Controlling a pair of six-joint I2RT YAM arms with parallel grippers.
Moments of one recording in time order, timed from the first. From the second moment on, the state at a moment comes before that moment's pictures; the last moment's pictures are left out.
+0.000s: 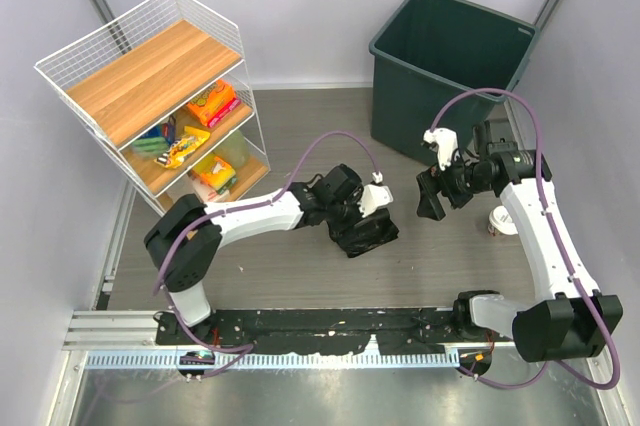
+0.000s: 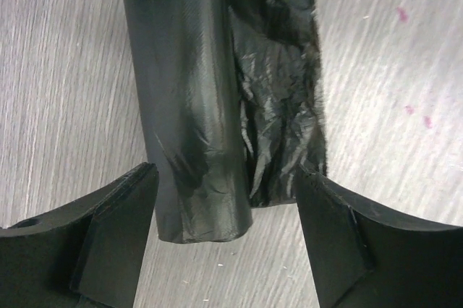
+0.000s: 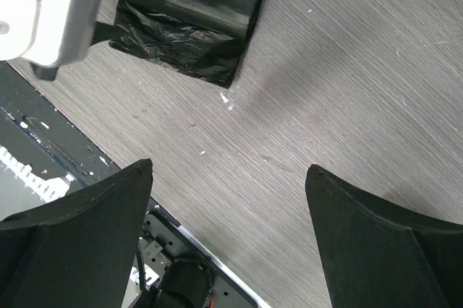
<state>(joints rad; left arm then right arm) -0.95 1.74 1.18 -0.29 0.18 0.27 0.06 1.18 1.19 -1.12 -0.51 -0.50</state>
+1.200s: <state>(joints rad) -0.86 1.88 1.24 -0.36 0.17 0.20 0.06 1.16 1.14 -1.10 -0.49 -0.50</state>
